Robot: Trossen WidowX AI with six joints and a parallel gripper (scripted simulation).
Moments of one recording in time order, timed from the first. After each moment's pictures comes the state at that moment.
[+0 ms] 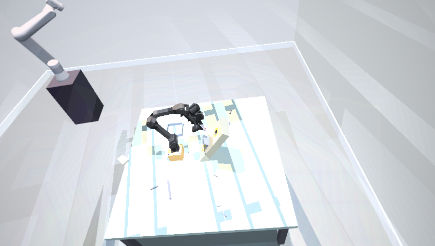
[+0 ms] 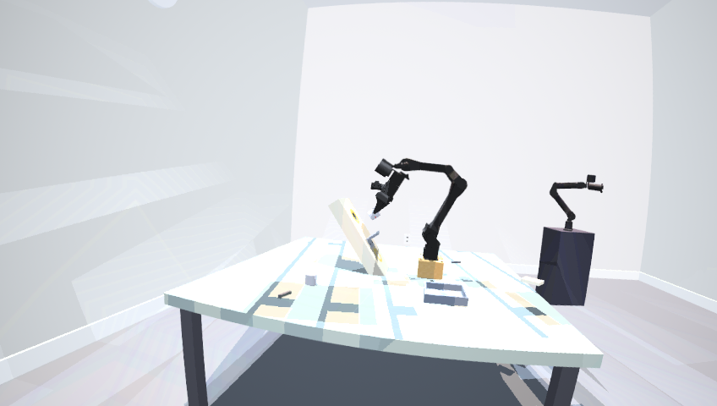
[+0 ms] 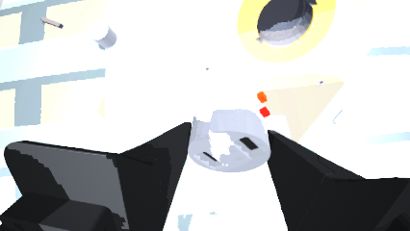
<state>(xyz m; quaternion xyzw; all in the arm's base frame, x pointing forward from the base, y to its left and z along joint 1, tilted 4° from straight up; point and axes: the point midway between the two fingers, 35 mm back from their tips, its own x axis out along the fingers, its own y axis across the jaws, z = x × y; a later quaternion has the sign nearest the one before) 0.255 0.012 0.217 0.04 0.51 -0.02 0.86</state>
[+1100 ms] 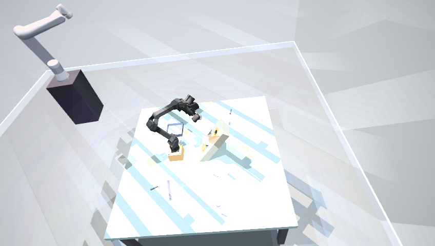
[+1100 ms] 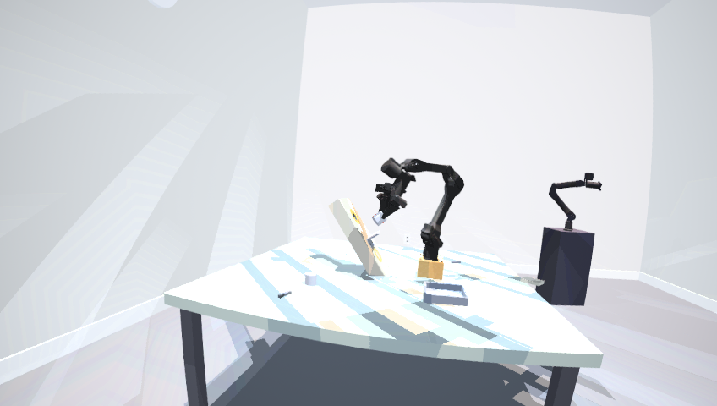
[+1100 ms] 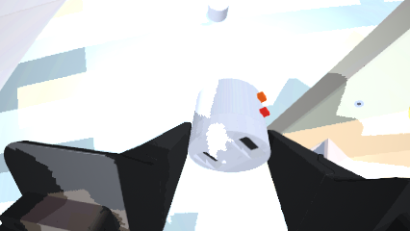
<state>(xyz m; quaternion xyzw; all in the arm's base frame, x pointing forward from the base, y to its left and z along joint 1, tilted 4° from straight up) 0.224 0.133 0.218 -0.08 0.49 0.19 0.84</state>
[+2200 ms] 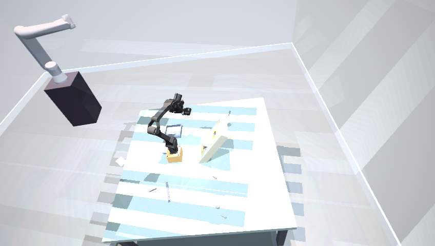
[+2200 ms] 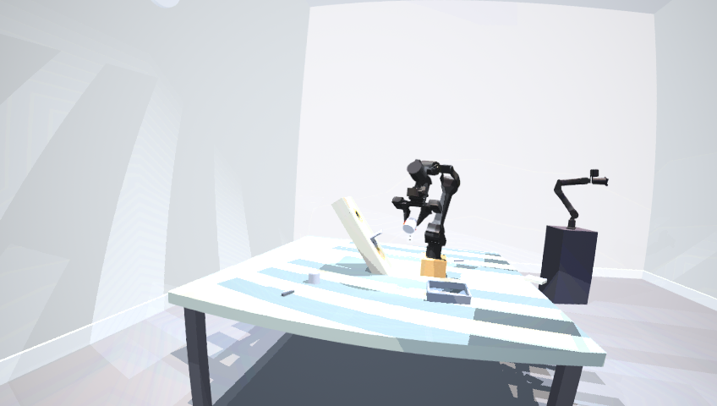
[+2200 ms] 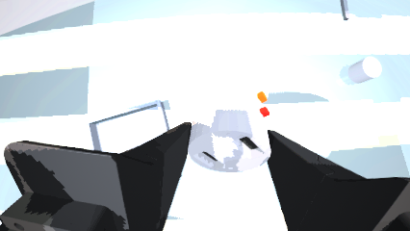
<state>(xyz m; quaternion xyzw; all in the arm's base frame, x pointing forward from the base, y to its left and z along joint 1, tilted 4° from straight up) 0.124 0.232 0.214 -0.23 0.41 0.48 0.74</state>
